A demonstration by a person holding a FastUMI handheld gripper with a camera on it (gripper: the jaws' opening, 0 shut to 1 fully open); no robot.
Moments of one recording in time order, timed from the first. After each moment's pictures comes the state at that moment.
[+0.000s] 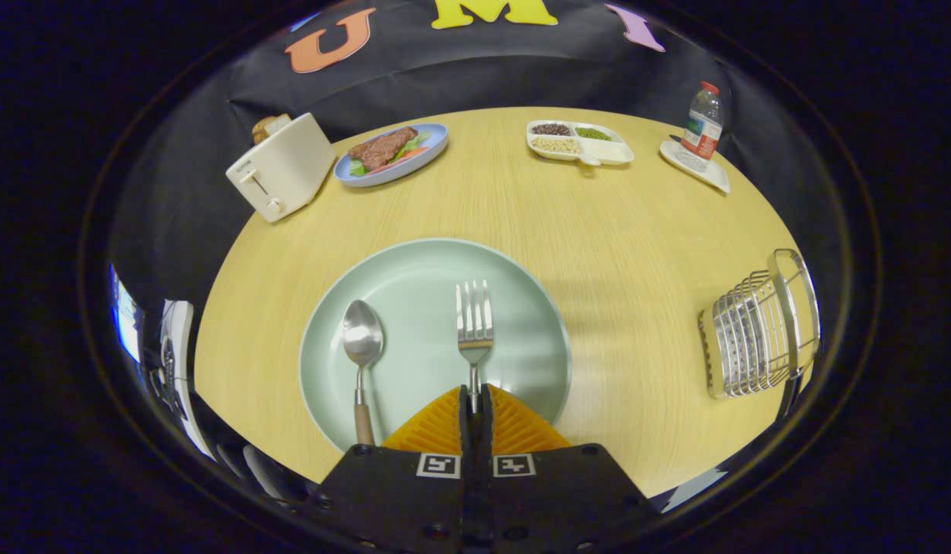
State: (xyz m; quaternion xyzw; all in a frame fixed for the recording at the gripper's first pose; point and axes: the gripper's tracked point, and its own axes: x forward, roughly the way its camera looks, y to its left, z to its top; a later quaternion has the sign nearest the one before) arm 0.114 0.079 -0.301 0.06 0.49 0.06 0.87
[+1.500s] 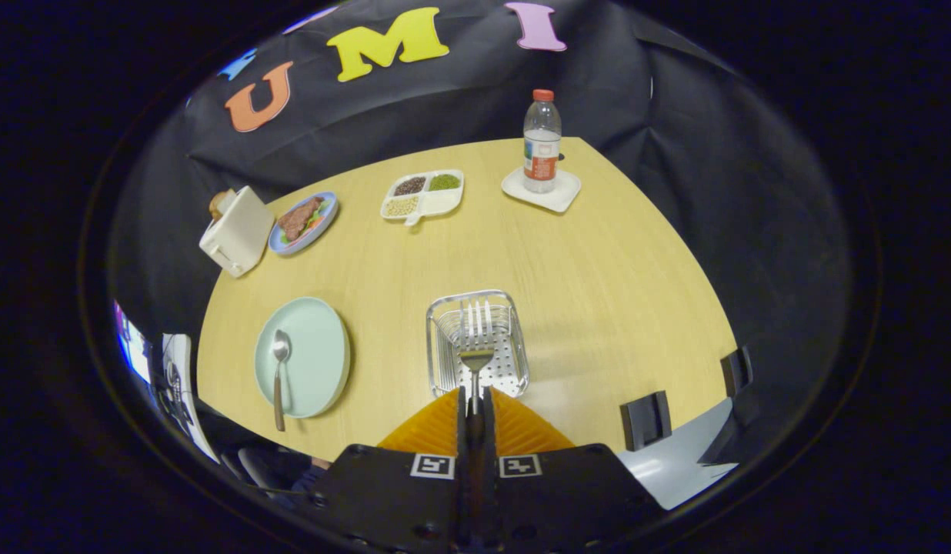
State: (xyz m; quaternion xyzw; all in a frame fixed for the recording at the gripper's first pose) arm 0.084 -0.163 -0.220 0.09 0.47 -0.01 0.88
